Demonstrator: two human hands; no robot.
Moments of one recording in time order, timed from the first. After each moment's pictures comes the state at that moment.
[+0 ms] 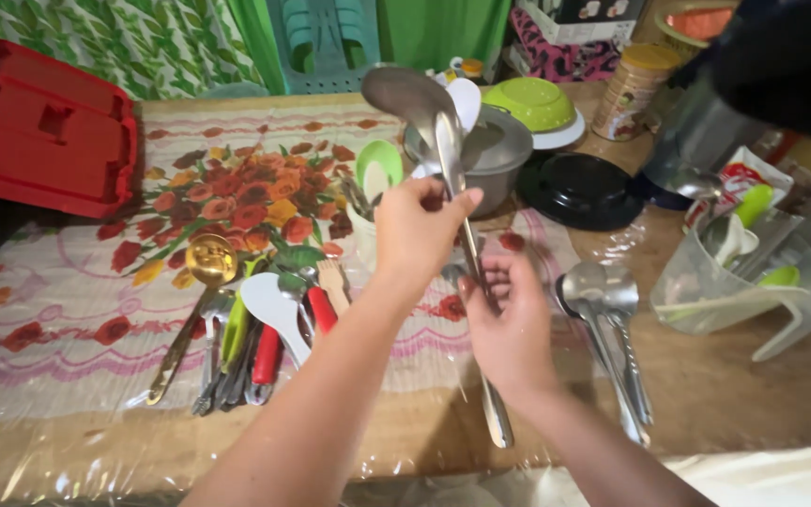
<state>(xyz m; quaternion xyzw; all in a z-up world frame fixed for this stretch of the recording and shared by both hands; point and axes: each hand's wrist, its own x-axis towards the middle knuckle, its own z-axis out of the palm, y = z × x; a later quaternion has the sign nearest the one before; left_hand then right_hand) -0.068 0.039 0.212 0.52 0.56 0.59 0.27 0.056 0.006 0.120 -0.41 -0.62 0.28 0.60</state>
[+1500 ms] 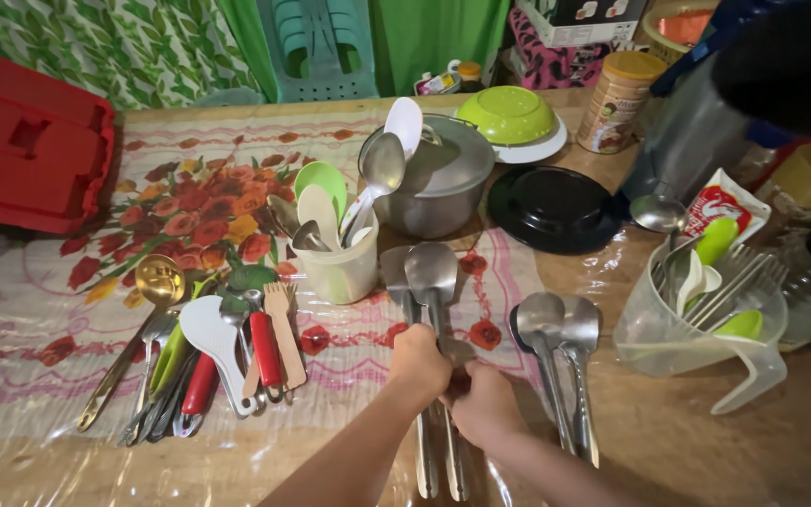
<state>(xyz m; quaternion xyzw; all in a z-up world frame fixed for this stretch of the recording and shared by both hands) 0.021 0.070 0.035 0.54 0.73 0.29 0.29 0.151 0.051 0.004 -0.60 -0.65 0.37 0.28</state>
